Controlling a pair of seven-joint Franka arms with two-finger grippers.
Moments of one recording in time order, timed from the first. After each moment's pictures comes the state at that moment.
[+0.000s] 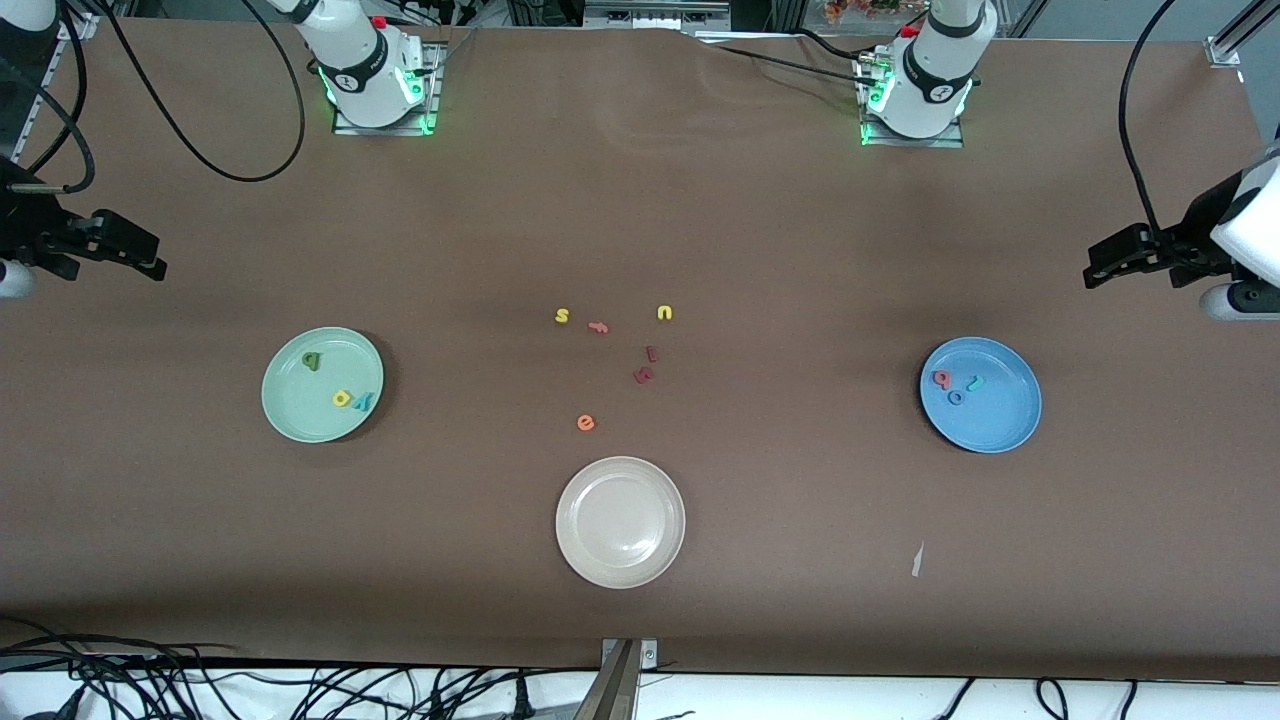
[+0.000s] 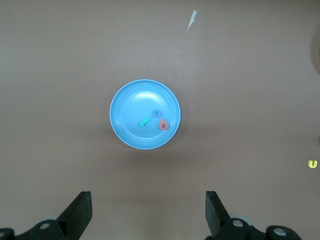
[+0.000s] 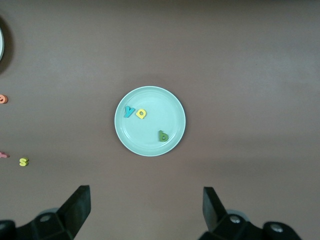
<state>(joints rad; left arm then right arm) 0.13 0.10 -0.13 -1.51 0.00 1.54 -0.03 0.01 0.05 -0.04 -1.59 0.00 1.66 -0.04</state>
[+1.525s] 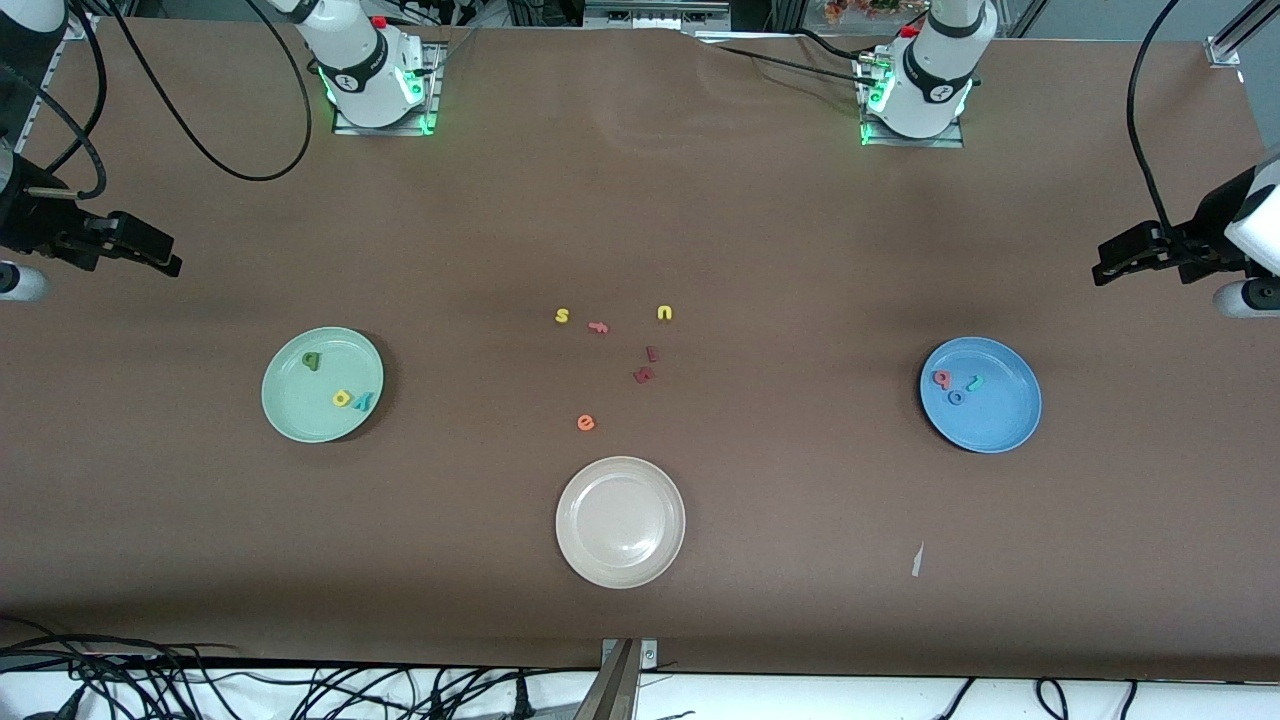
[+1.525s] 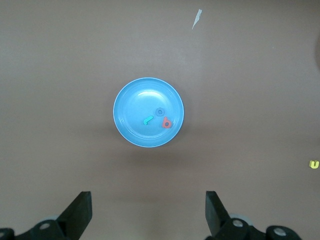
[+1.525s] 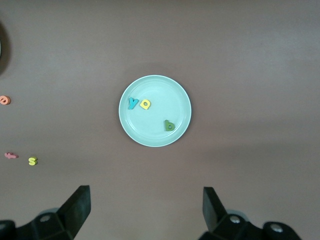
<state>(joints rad) 0.14 0.10 -0.12 -1.51 0.00 1.53 -0.03 0.01 0.06 -0.02 -1.59 0.01 1.62 0.05</state>
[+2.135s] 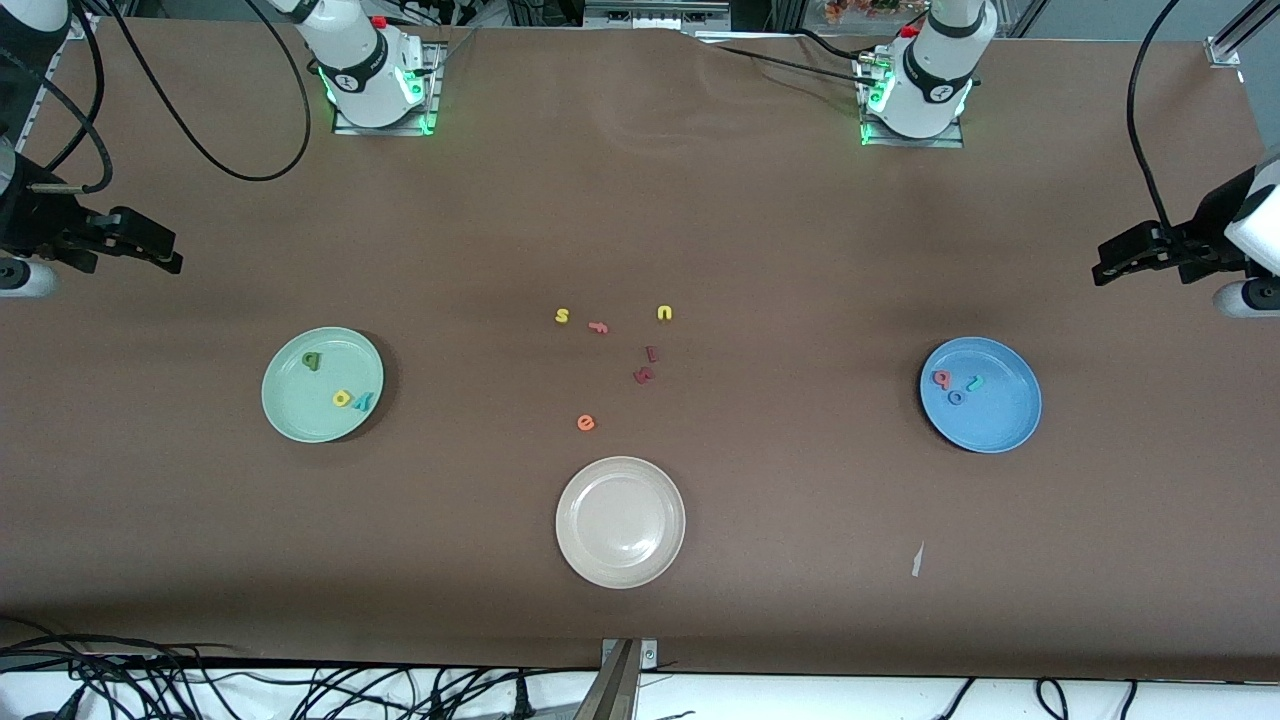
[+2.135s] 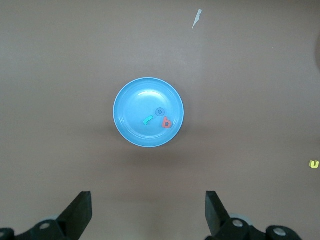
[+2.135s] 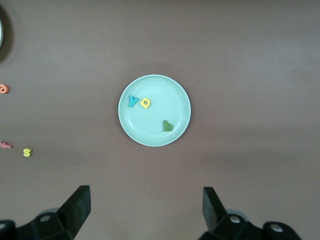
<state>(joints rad) 0.14 0.10 -0.12 -1.51 0.00 1.53 -0.03 0.01 0.06 -0.02 -1.59 -0.01 1.62 -0.02</state>
